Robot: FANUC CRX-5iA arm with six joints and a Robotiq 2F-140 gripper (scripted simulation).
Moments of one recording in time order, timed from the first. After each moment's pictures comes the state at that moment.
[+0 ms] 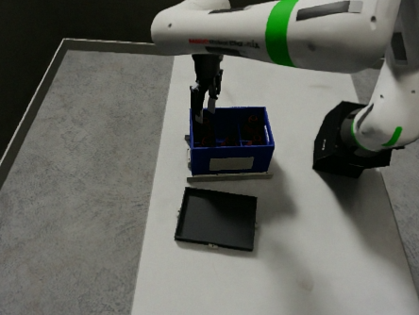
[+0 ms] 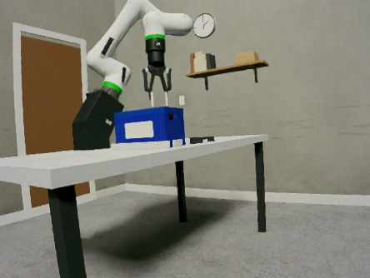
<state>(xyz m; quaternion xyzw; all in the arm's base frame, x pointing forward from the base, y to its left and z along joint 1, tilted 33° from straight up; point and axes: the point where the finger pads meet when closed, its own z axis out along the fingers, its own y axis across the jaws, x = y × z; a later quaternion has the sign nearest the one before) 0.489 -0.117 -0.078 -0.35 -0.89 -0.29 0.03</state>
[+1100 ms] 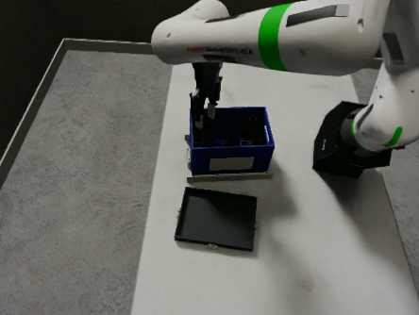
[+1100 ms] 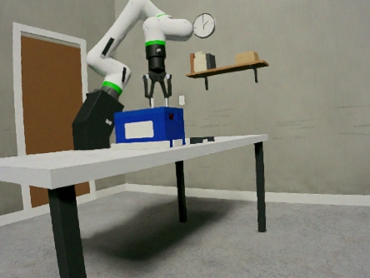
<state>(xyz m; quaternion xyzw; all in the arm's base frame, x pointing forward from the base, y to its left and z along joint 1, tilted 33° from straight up) 0.493 -0.102 -0.101 -0.35 -0.89 -0.29 0.03</state>
